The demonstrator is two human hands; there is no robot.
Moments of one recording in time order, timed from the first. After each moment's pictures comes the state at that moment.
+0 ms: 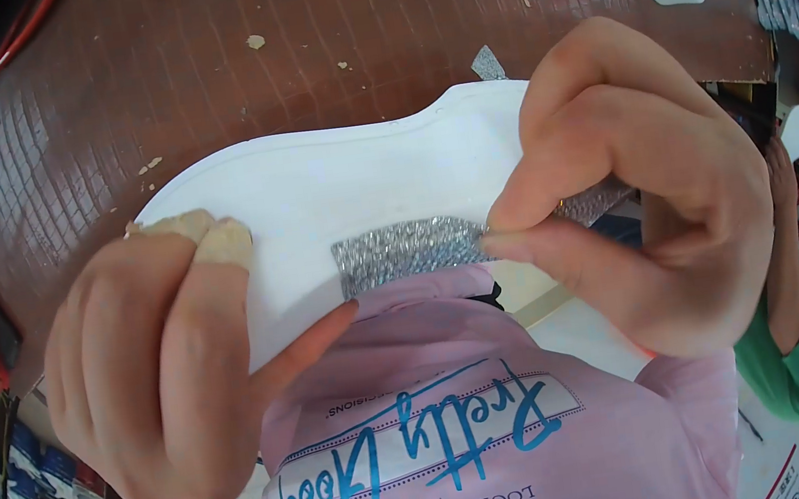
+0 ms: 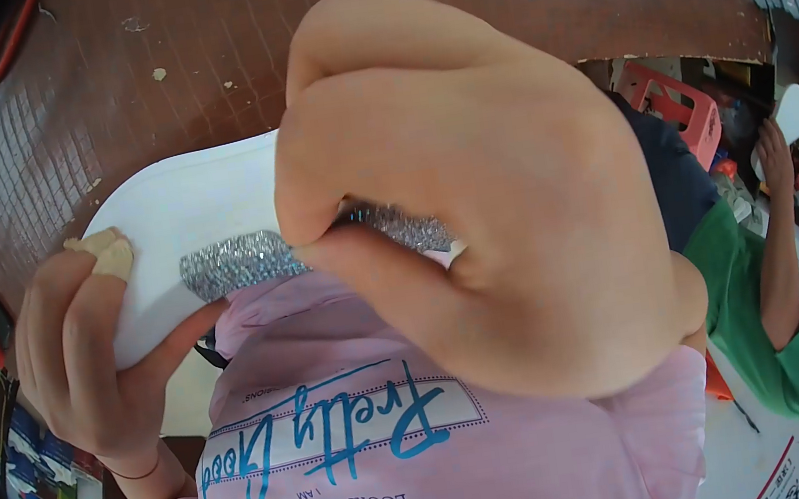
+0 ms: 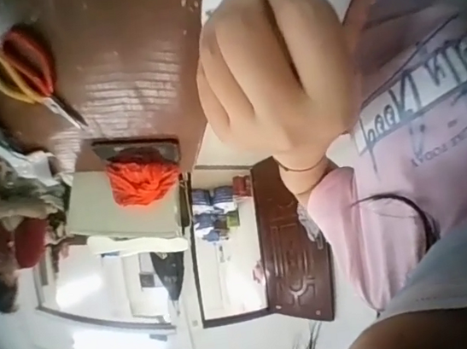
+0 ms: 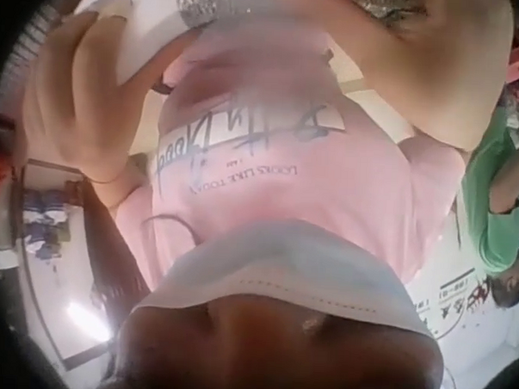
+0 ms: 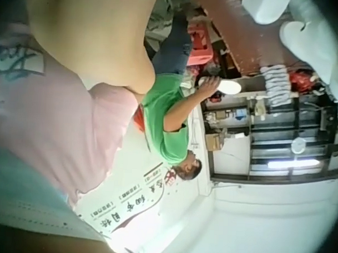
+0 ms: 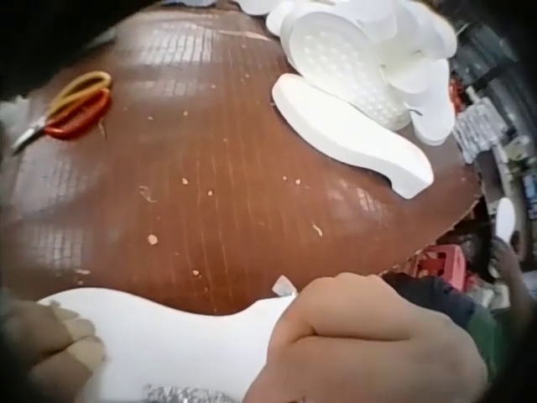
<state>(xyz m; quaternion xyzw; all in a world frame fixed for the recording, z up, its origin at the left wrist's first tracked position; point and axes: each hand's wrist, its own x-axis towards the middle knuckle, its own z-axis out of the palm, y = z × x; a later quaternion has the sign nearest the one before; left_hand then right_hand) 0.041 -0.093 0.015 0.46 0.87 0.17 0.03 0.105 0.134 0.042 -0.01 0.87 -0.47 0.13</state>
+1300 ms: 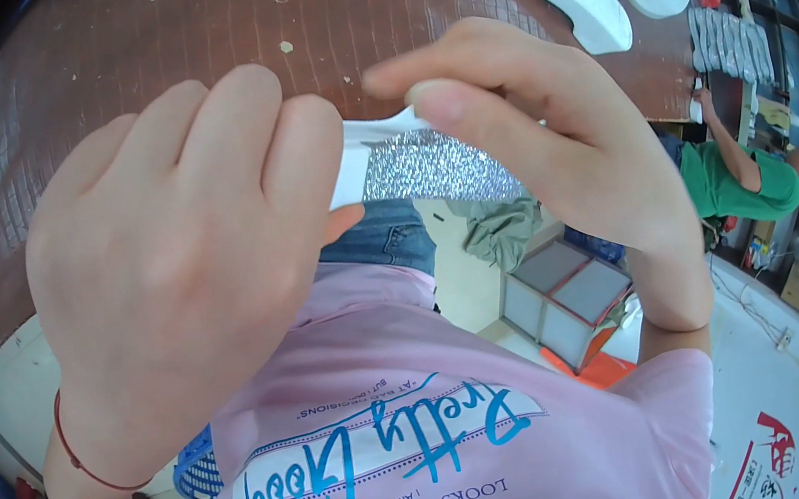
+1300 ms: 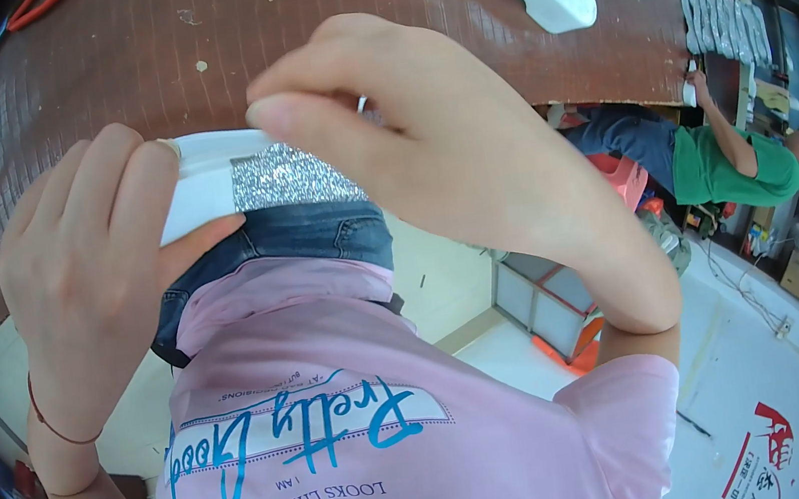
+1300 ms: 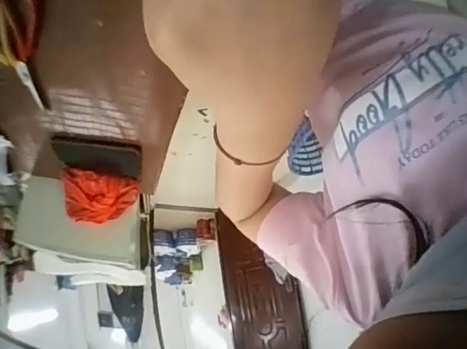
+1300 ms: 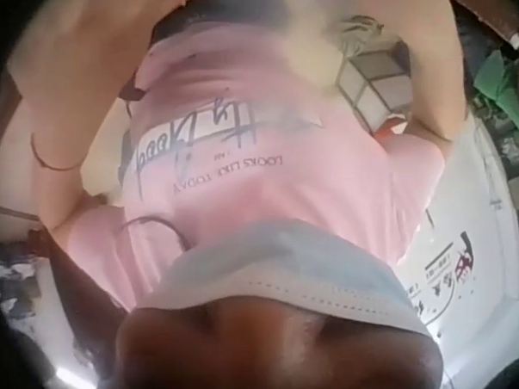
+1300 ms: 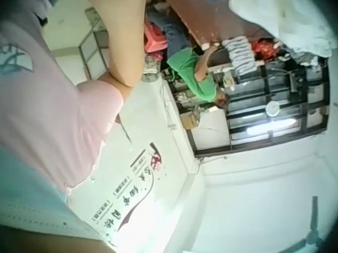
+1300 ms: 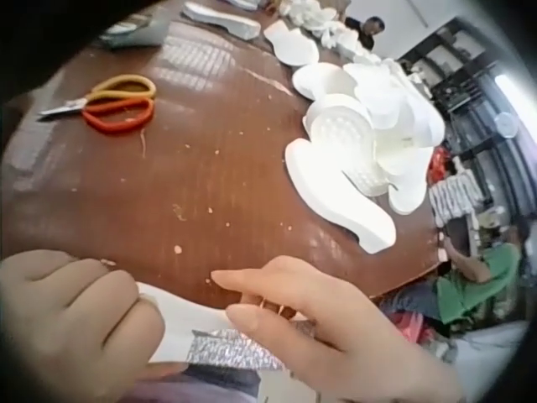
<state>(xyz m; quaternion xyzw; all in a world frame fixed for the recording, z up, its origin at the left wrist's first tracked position) 0.021 -0.091 0.019 0.50 0.86 0.10 -0.05 0.073 0.115 0.059 0.01 0.89 -0.42 0.18</state>
